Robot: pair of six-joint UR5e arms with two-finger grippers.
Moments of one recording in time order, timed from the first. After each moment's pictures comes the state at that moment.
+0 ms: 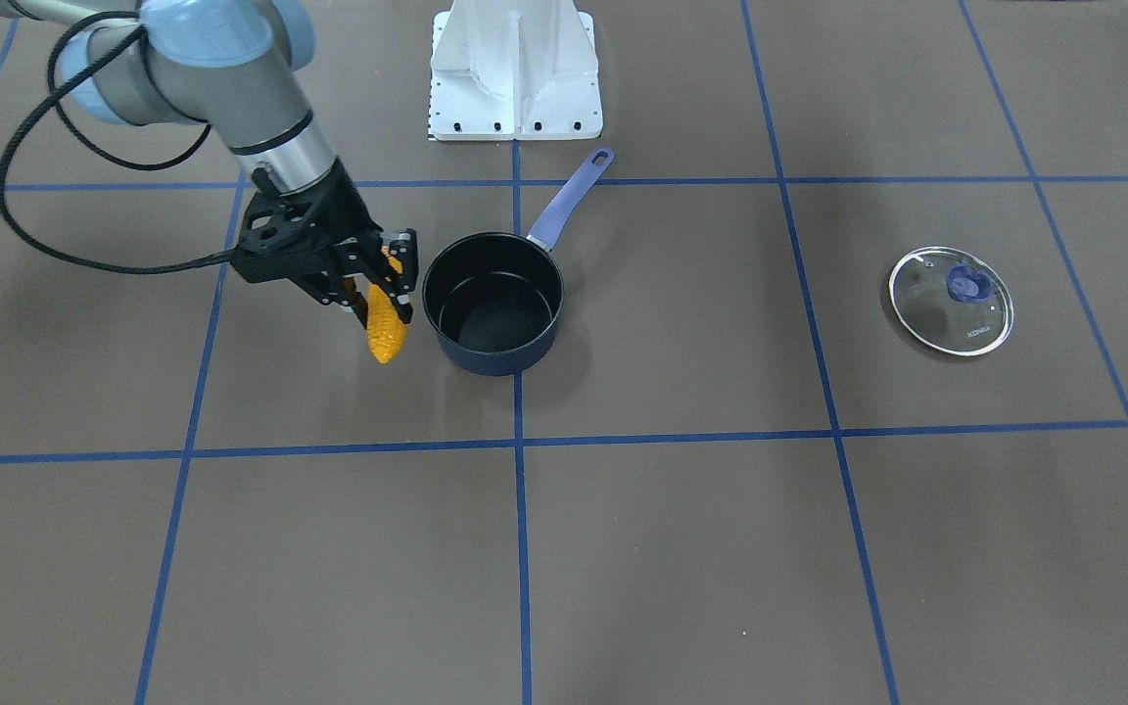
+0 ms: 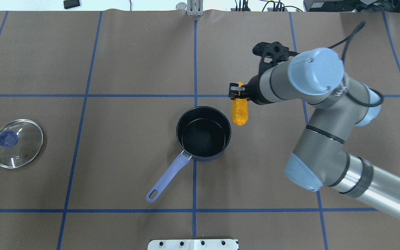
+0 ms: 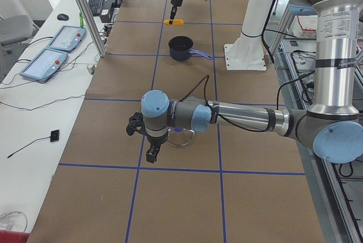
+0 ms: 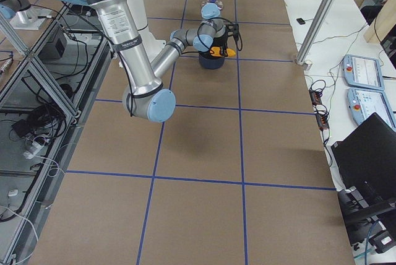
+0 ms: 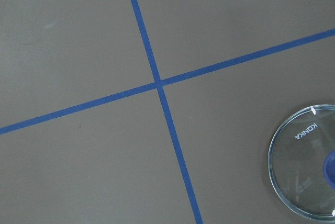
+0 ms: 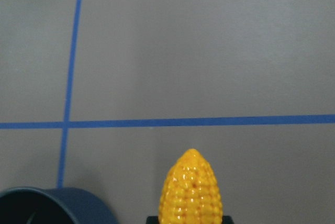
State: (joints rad) left arm -1.55 -1.51 -1.74 -1.60 -2.34 0.18; right arm 0.62 -1.02 1.81 -1.28 1.77 1.30
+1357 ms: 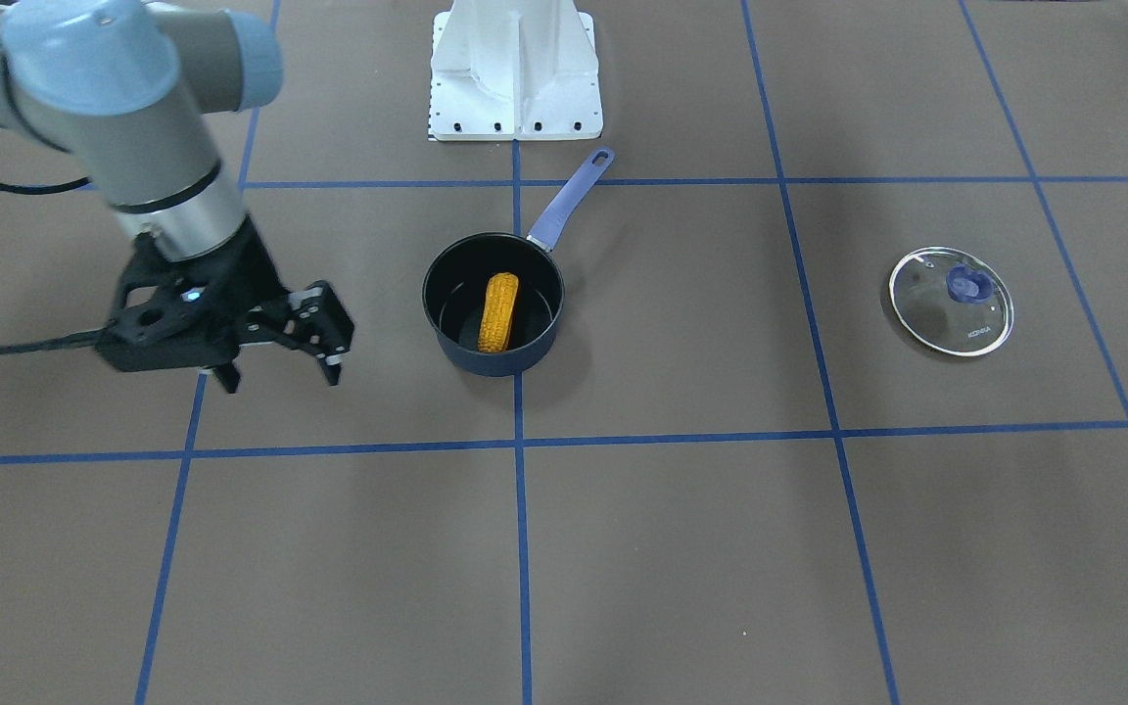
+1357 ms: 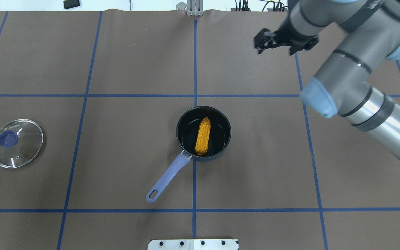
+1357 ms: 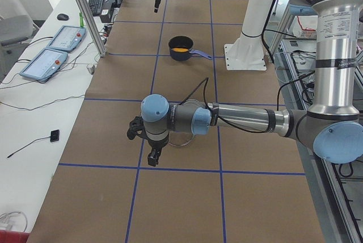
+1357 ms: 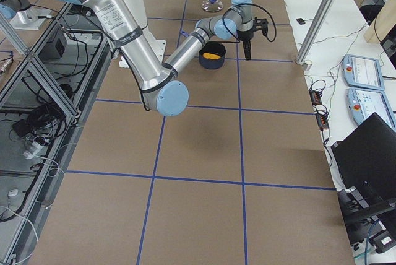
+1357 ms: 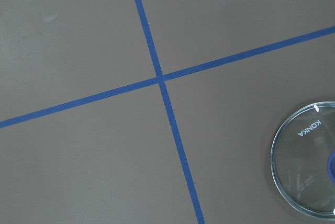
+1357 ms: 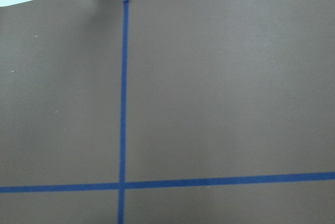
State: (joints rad) left arm -1.54 -1.51 -1.71 -1.59 -2.34 0.17; right arm 0.97 -0.99 1.73 -1.55 2.03 0.85
